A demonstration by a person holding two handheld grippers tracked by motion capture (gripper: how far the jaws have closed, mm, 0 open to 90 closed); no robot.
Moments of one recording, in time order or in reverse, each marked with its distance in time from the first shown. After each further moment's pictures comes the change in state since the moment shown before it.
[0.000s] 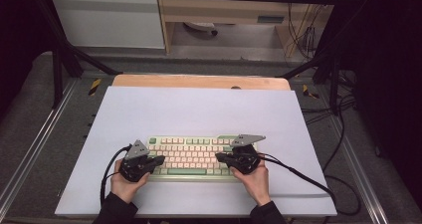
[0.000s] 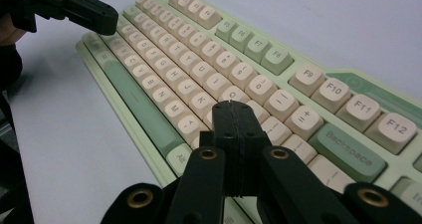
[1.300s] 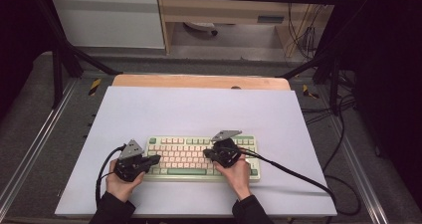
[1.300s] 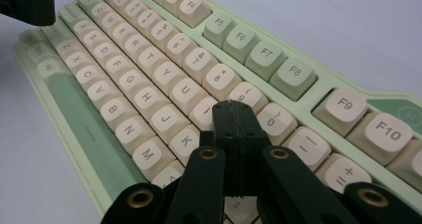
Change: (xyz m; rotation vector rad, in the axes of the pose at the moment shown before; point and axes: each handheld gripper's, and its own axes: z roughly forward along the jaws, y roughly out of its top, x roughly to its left) left arm 0.009 -0.005 -0.008 -0.017 0.010 -0.011; right arm 0.004 0.014 0.056 0.076 -0.071 0.008
